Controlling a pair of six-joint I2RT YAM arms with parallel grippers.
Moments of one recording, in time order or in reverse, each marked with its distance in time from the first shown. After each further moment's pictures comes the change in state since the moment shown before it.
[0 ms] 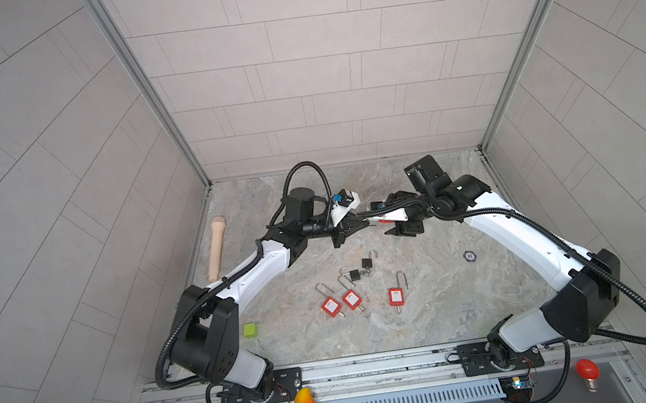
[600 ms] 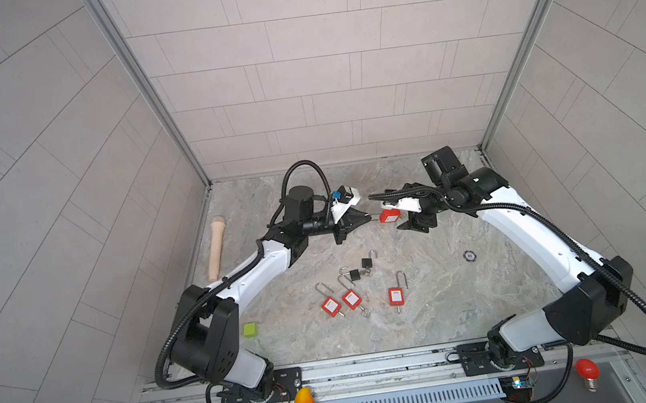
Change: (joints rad) left arm -0.012 0.000 0.000 0.090 0.003 -0.032; right arm -0.110 -0.027 0.055 -0.100 -0.041 0.013
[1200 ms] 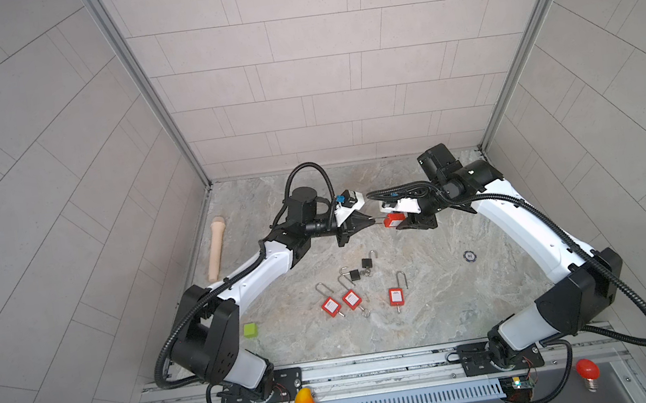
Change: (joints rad) left arm -0.022 0.000 0.000 0.000 0.027 0.052; right arm 0.000 0.069 0.076 -0.141 -0.076 -0.057
